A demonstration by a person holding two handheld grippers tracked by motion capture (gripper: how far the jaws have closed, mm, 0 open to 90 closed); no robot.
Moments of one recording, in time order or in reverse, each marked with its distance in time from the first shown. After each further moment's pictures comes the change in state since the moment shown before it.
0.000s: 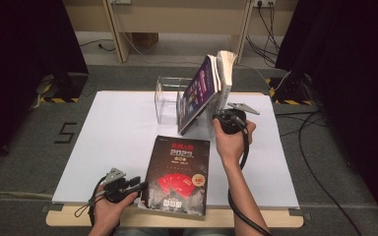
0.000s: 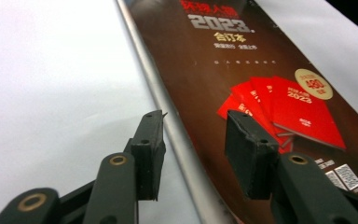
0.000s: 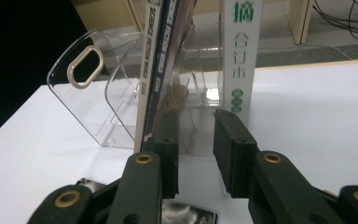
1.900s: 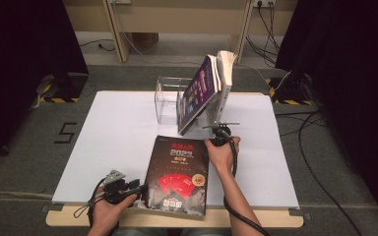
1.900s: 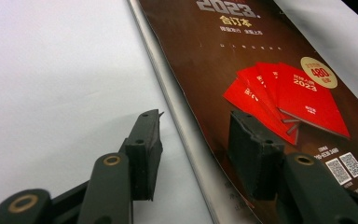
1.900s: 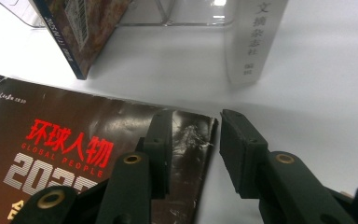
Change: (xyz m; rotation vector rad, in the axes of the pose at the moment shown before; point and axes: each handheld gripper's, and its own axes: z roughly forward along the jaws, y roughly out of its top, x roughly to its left) left arm 0.003 -0.006 0.001 0.033 -0.019 -0.028; right arm -0.020 -0.073 0.081 0.393 -0.005 0.036
